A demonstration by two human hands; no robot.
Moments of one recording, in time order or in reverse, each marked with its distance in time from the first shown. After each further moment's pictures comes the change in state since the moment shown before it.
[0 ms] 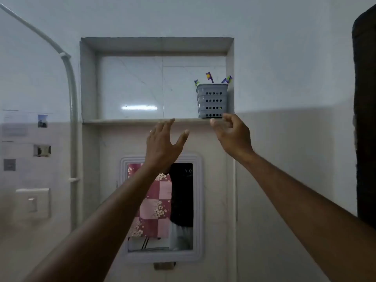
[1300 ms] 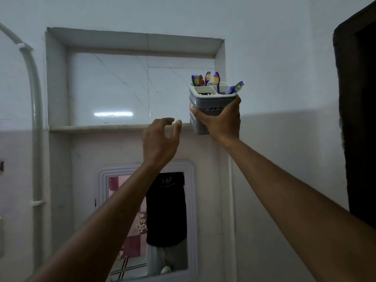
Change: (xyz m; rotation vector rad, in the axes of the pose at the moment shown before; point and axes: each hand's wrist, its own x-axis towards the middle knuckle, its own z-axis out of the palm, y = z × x) left_hand 0.050 -0.009 0.031 -0.314 0.237 0.058; right_hand 0.050 -0.030 0.043 0.009 0.315 -0.031
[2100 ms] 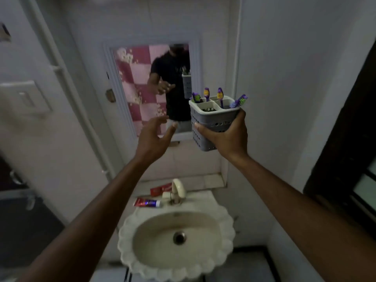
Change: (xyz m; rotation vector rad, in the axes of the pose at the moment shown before) left_hand -0.321 -0.025 -0.116 0.125 -0.563 -0.433; right_hand -0.335 0.089 -0.153 -0.070 -0.370 0.468
